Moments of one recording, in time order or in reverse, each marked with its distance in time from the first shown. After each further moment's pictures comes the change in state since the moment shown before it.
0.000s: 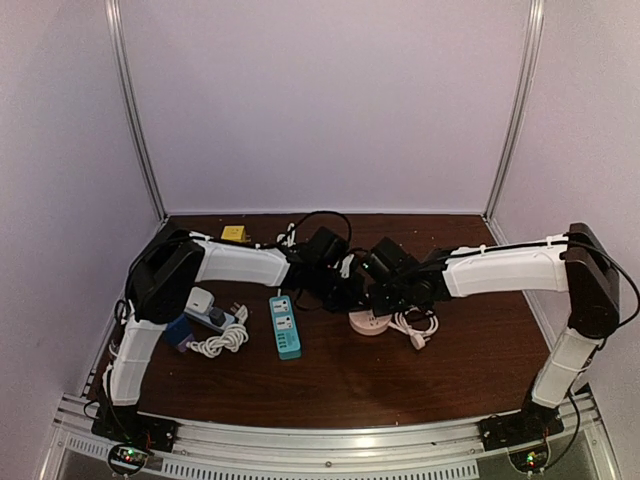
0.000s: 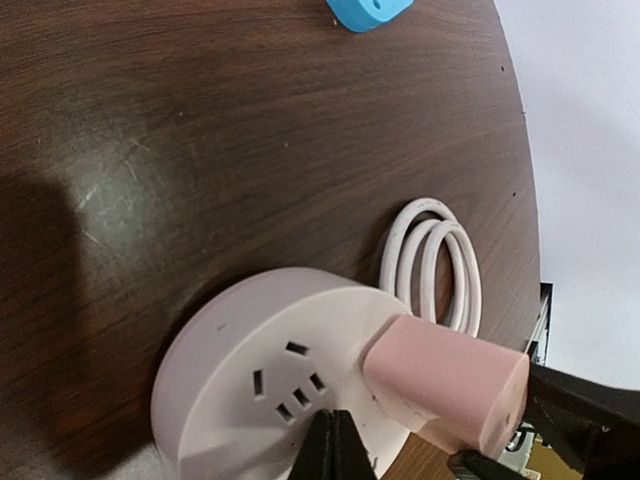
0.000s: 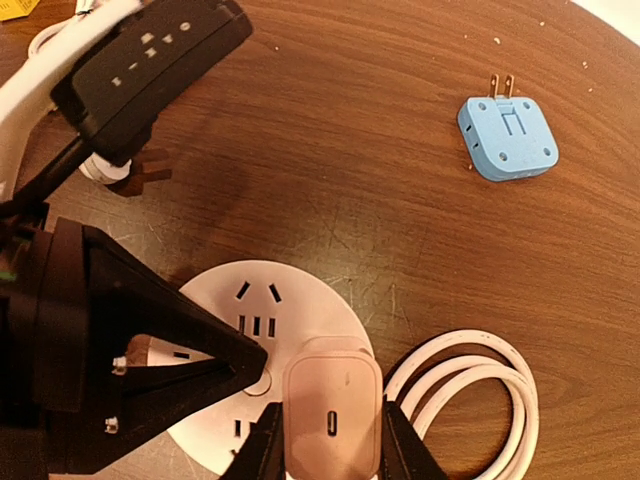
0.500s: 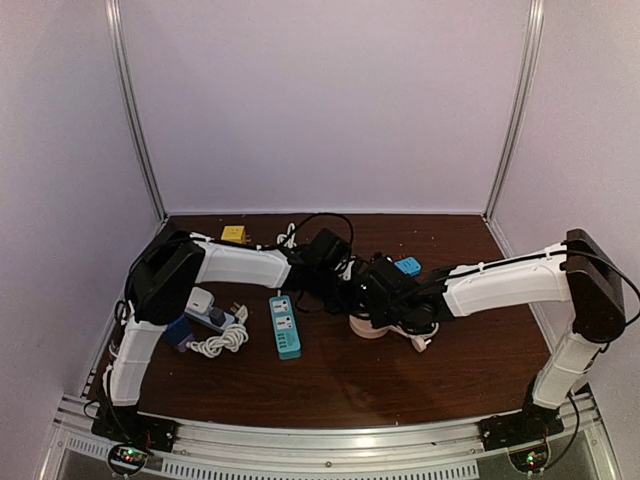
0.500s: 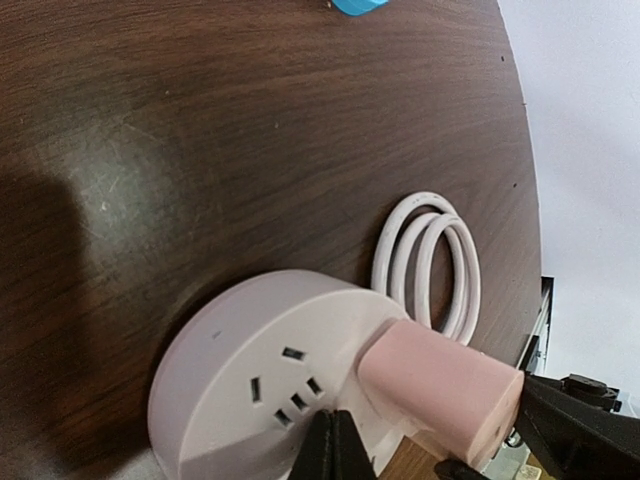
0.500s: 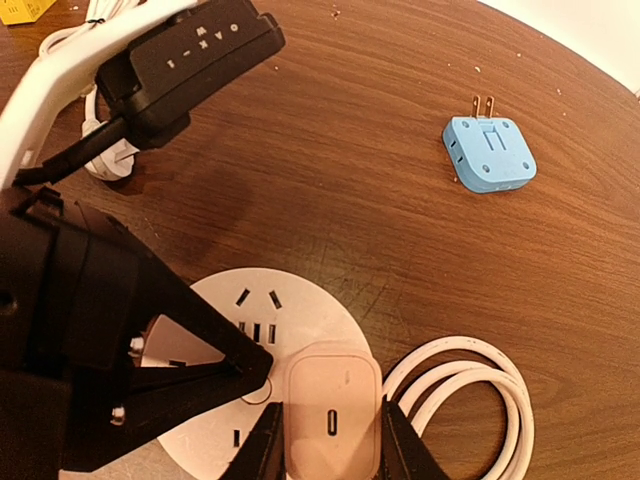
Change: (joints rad) left arm -0.011 -0.003 -0.004 -0.006 0.001 -0.003; right arm 0.091 -0.019 -0.108 0.129 0.175 0.003
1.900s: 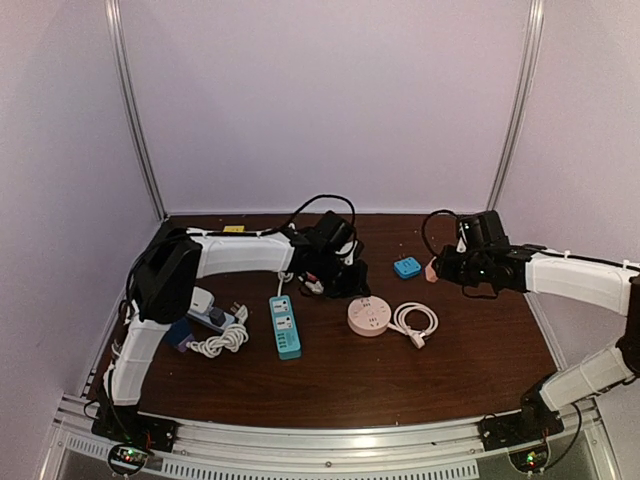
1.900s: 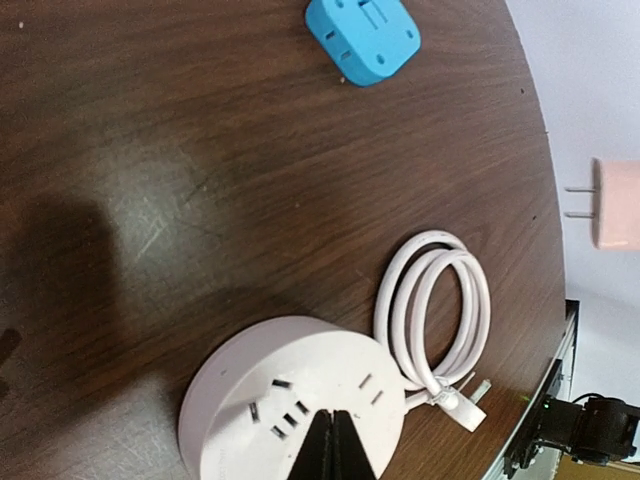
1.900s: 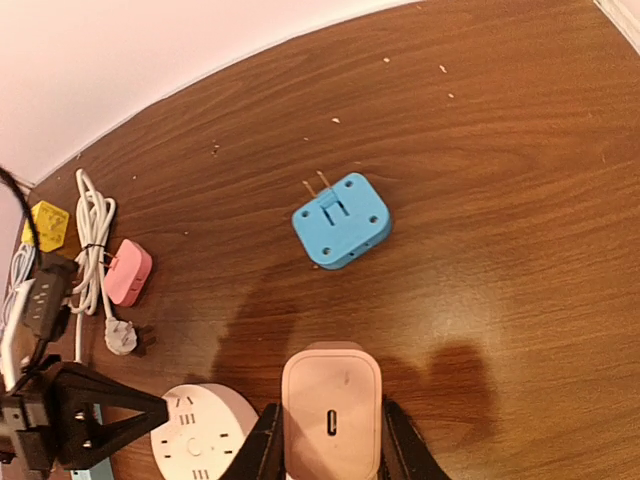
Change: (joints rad) left arm 0.011 0.029 0.185 -0.183 -0.072 0.066; right arm -0.482 -0.364 -0.172 0.106 -0.438 0.064
